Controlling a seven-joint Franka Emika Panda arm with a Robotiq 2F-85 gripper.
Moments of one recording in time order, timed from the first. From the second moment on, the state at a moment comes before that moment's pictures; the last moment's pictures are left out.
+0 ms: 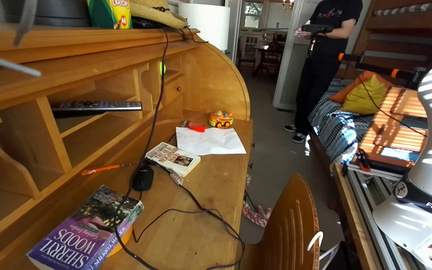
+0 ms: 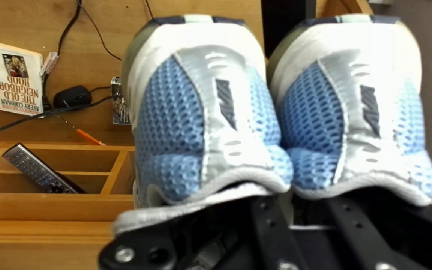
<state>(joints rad) 0.51 0.04 0.38 -1.44 -0.22 1.69 0.76</state>
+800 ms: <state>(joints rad) 0.48 0.06 0.36 -1.35 -0.27 1.45 0.80</state>
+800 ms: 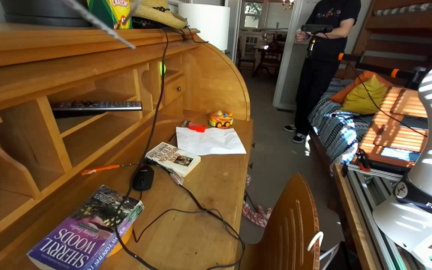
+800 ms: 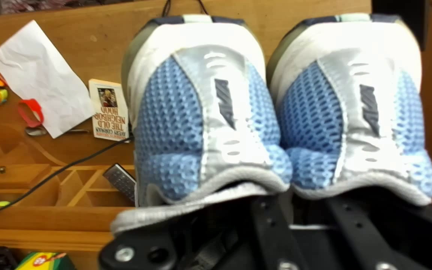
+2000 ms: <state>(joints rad) 0.36 -0.17 0.33 -1.76 -0.12 1.34 0.80</state>
